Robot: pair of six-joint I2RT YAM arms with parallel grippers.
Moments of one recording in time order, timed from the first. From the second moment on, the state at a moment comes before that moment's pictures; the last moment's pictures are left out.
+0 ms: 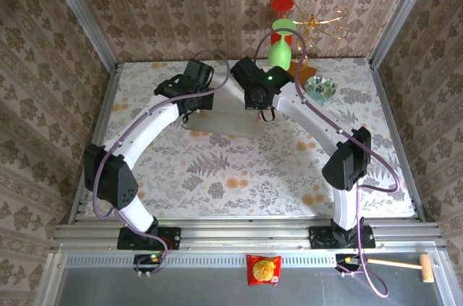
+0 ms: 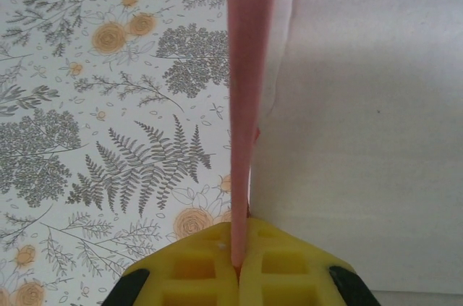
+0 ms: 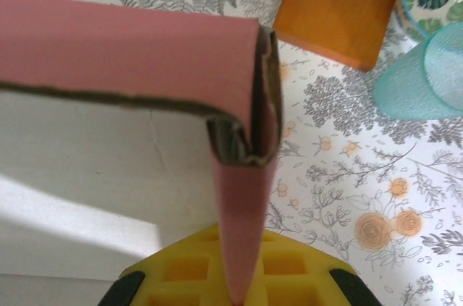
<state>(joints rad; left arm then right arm) -0.57 1.65 1.54 -0.80 -0.25 -0.29 0.66 1.93 2.00 -1.22 0.48 0.68</state>
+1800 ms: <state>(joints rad) -0.61 1.59 1.68 -1.33 0.06 -1.31 0.59 1.81 1.46 -0.90 0.25 1.26</state>
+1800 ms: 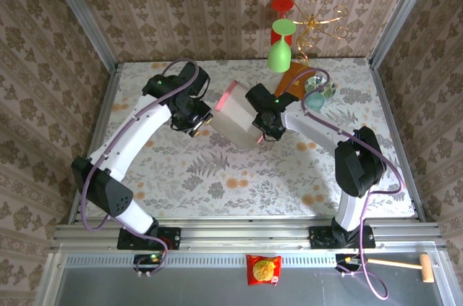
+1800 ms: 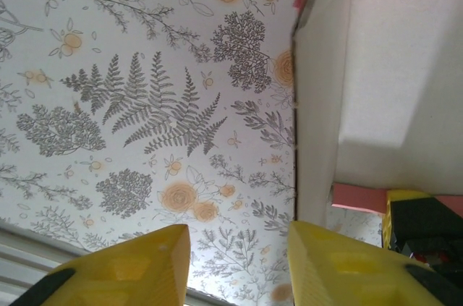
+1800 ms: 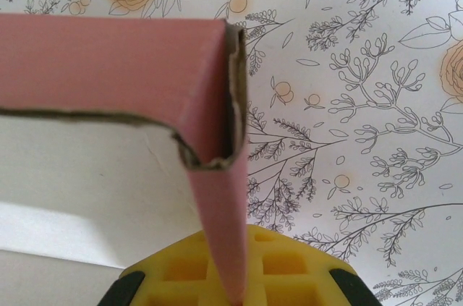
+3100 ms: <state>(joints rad) -0.61 1.57 1.60 -1.22 0.11 -1.52 0.61 1.81 1.42 -0.87 0.20 1.29</state>
